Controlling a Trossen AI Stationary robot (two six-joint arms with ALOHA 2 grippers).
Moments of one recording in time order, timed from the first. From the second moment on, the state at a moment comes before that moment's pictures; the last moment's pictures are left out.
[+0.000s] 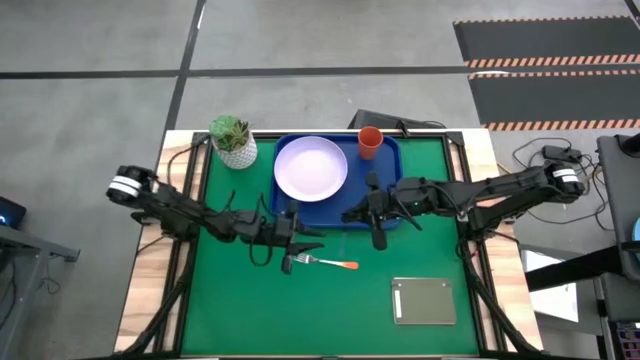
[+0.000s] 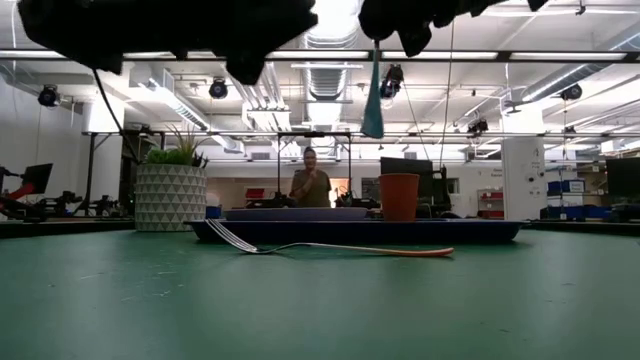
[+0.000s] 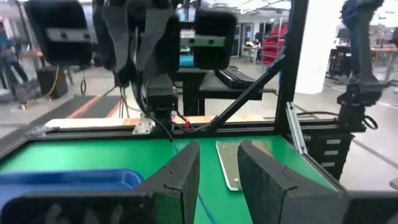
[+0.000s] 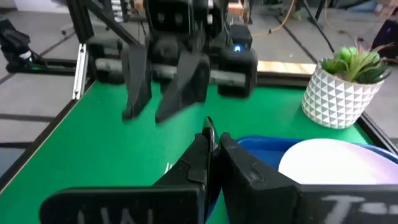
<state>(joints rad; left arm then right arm) -0.23 1.50 0.59 0.98 -0.14 -0.02 0.07 1.26 0.86 0.12 -0.02 -0.04</state>
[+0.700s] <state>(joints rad) -0.16 1.72 0.69 1.04 -0.14 -0.23 0.07 1.28 0.83 0.23 0.00 -0.13</state>
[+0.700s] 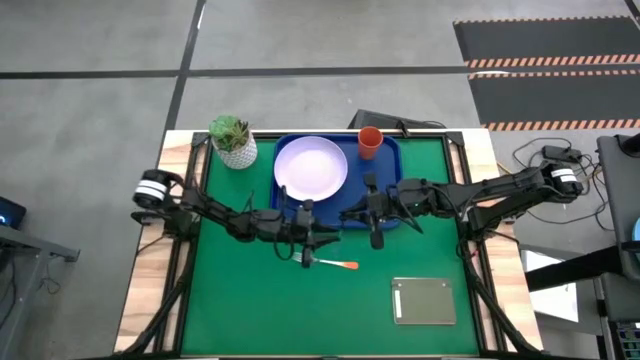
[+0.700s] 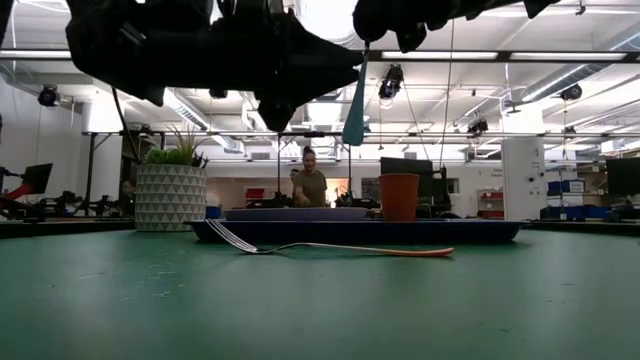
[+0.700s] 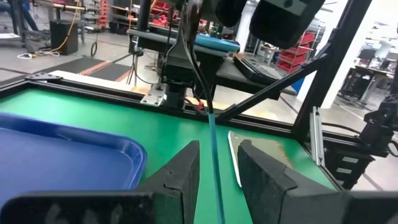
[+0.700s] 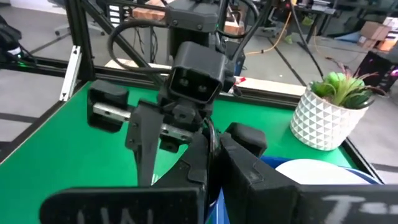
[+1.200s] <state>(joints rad) -0.16 1.78 0.74 1.04 -0.13 -0.23 0.07 1.29 0.83 0.27 0.00 -0.16</state>
